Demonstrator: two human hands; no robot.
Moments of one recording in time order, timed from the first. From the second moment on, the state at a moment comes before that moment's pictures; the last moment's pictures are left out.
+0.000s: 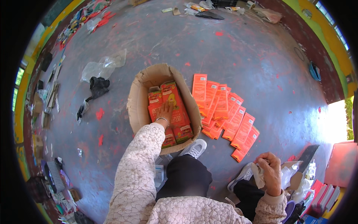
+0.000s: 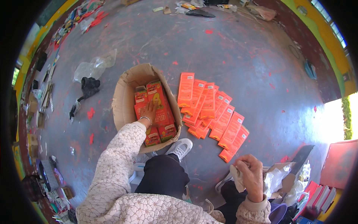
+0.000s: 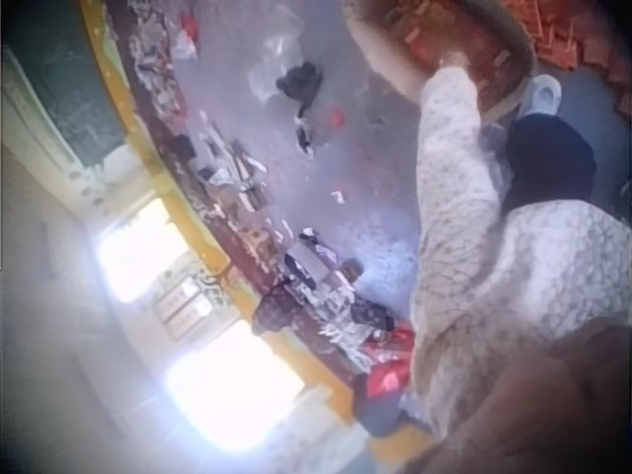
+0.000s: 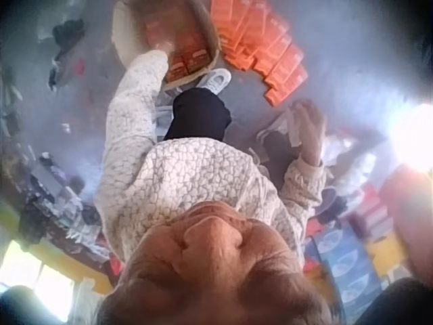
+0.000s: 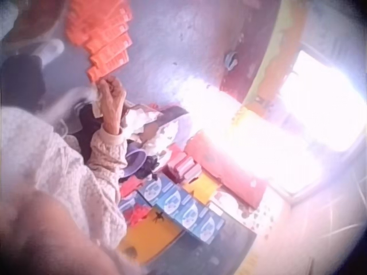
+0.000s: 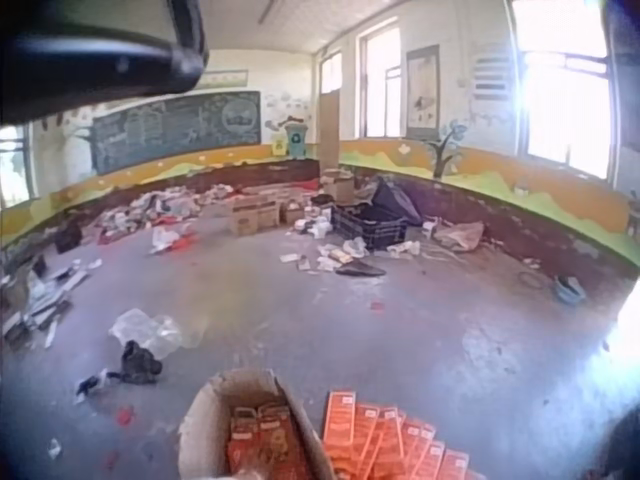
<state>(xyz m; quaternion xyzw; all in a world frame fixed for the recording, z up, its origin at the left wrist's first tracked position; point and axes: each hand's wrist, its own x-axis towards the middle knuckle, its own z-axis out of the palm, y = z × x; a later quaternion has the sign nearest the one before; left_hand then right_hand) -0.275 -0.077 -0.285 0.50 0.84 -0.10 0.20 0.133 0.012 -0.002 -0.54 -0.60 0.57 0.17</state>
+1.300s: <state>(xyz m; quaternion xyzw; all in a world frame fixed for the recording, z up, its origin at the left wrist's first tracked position) 0.068 -0.038 0.008 0.24 0.23 0.46 0.82 0.215 0.003 0.028 -0.29 -0.71 0.45 0.46</state>
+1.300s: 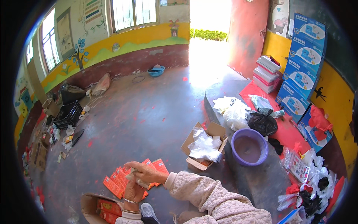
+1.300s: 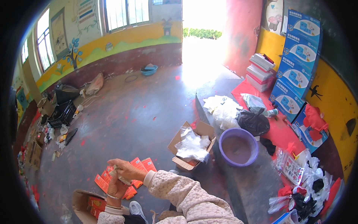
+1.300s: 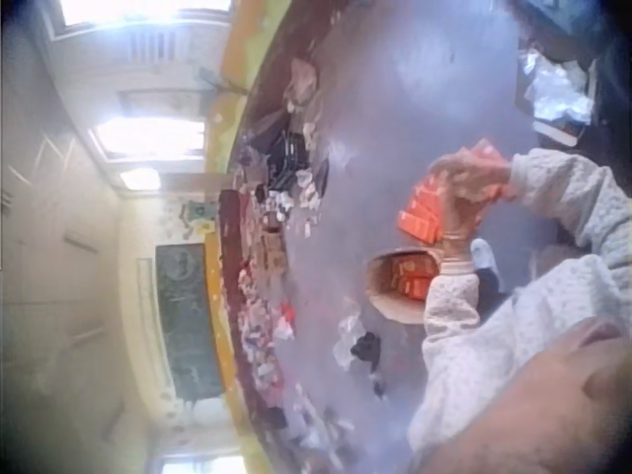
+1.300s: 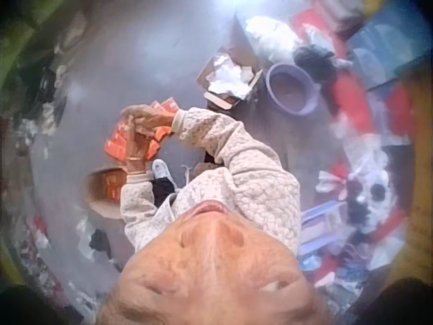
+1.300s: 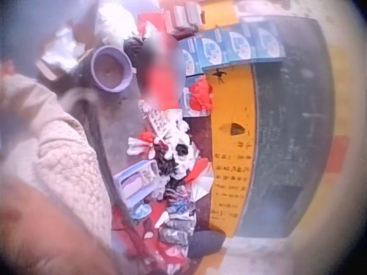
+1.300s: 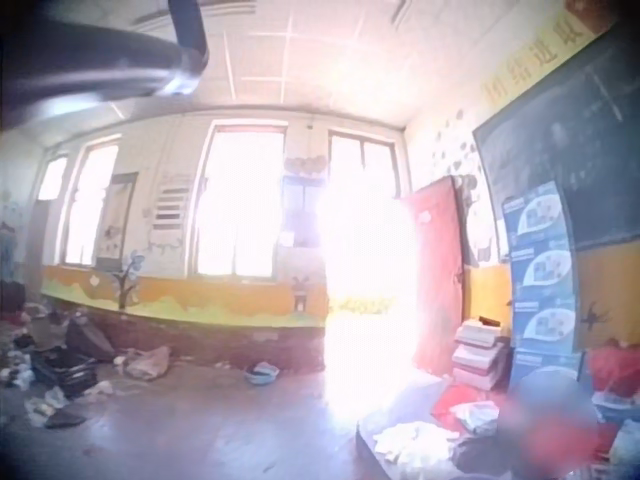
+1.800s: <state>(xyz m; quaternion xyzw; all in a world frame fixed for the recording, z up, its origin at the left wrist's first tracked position) 0.069 0.002 -0.009 0.52 0.48 0.56 0.44 0.213 0.028 0.011 -0.38 -0.44 0.72 0.38</state>
